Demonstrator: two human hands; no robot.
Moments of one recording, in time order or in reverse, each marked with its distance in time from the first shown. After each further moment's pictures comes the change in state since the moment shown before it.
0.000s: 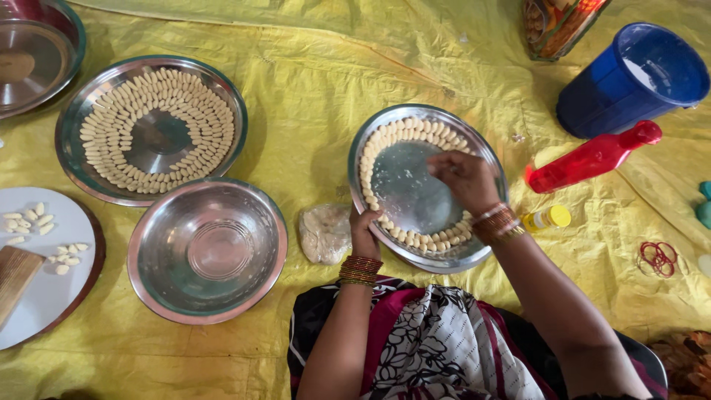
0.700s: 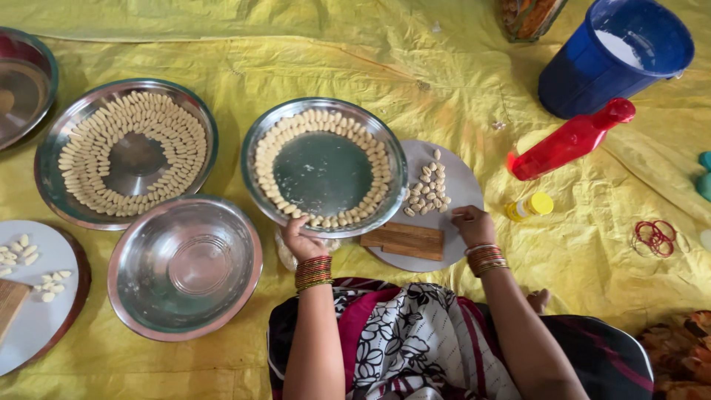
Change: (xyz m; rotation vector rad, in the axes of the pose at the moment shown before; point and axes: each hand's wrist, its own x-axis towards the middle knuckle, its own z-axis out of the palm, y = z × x) left_hand 0.036 0.002 -0.077 -0.134 0.390 0.341; right_hand -0.094 0.245 -0.034 -0.061 0.294 0.440
